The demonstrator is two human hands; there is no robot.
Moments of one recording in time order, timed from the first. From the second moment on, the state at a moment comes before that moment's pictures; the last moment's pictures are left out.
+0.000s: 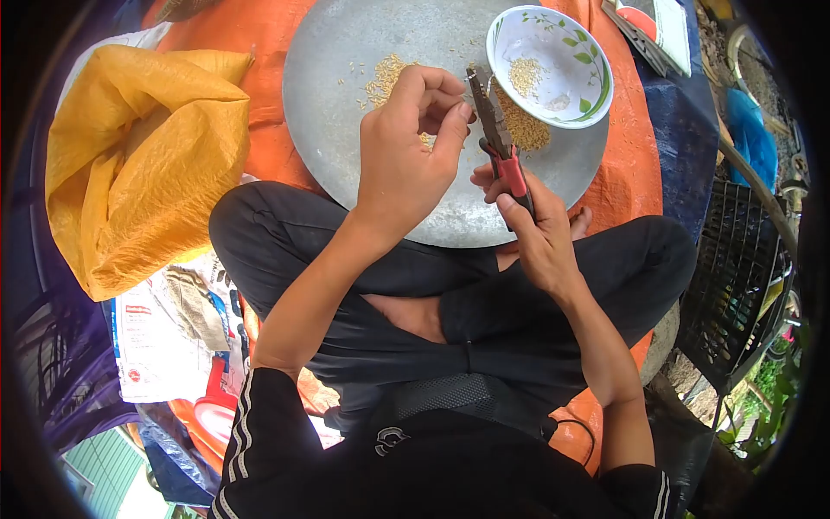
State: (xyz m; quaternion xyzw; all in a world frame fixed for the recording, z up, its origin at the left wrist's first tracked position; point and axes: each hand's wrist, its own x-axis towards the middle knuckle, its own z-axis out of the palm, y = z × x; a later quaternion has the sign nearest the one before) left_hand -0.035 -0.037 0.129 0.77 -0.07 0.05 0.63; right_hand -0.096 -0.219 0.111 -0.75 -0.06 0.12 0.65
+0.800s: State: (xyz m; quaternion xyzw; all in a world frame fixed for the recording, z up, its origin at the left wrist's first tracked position) left_hand -0.034 -0.047 0.119 0.81 -0.10 0.16 0.56; right_hand -0.097 -0.213 0.119 -0.71 -0.02 0.18 0.68
